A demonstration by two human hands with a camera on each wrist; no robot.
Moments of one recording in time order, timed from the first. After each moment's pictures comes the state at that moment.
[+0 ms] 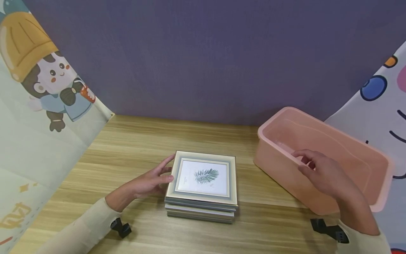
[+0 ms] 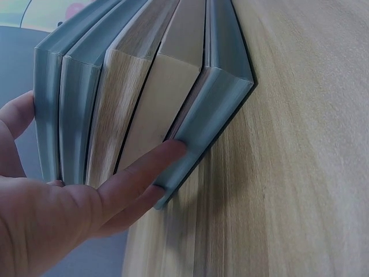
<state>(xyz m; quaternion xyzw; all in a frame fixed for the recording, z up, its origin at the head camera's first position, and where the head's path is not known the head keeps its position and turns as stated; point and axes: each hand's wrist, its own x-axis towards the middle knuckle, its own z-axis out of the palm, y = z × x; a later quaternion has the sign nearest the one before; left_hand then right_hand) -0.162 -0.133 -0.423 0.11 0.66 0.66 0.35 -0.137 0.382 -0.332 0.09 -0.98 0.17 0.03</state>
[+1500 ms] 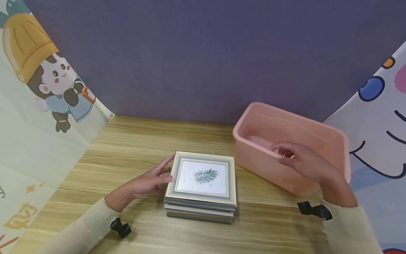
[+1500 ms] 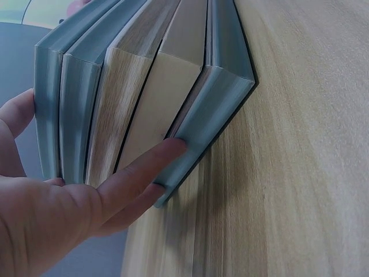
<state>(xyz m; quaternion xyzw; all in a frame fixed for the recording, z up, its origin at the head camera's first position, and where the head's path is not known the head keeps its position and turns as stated) -0.162 -0.133 -0.425 0.11 0.65 0.66 0.35 -0.168 0.359 -0.326 0.20 -0.95 0.24 0.00</state>
